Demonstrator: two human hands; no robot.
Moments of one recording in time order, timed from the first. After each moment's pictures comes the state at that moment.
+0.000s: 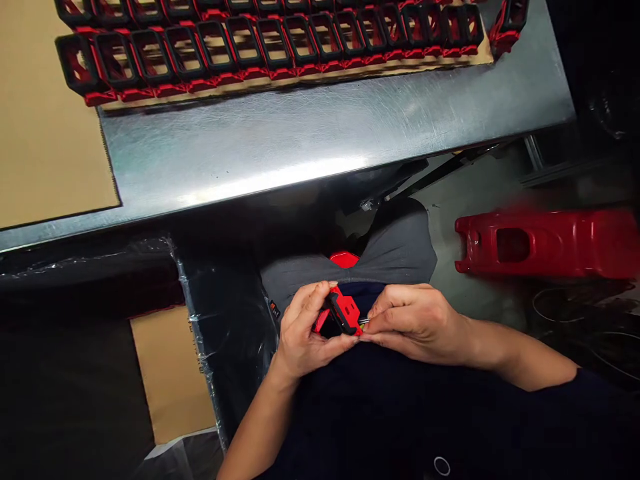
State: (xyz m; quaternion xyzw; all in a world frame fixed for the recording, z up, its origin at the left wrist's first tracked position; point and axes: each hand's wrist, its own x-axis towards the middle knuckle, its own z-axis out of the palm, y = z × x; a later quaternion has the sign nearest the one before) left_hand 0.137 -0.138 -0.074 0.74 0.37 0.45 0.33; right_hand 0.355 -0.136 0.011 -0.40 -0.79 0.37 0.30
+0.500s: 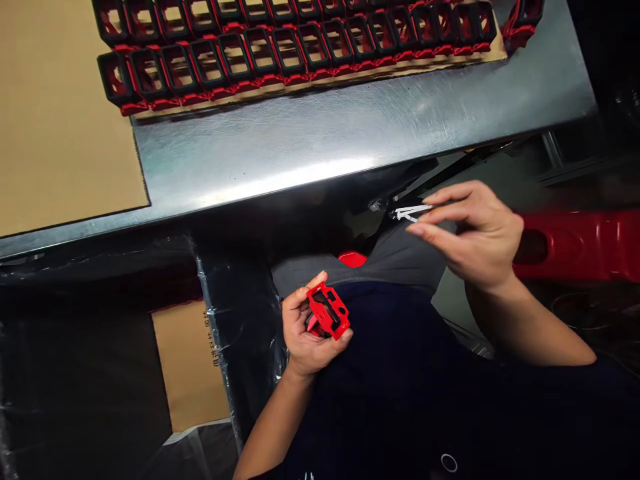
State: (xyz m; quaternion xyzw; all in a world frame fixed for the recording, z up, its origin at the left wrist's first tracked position) left_hand 0.145 -0.165 -0.092 0.50 0.39 0.58 0.51; right_hand 0.396 -0.073 0.003 -0.54 -0.69 0.12 0.46
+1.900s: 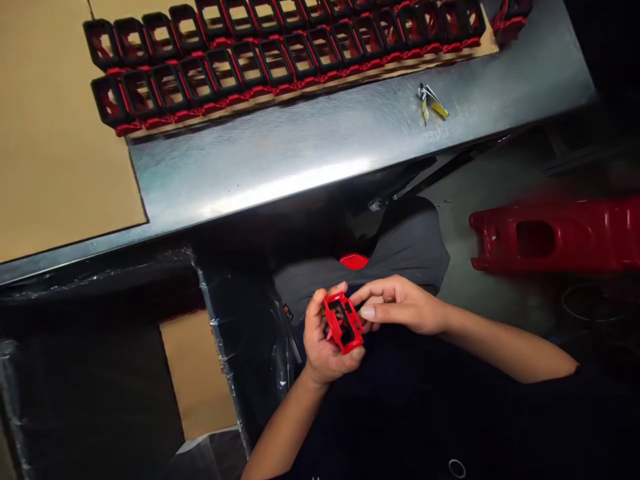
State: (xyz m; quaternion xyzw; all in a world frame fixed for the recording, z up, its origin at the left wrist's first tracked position) left_hand 0.156 -0.173 -0.092 0.51 0.38 0.54 0.55; right_hand 0.344 -0.124 -0.024 -0.43 -0.29 0.83 0.21
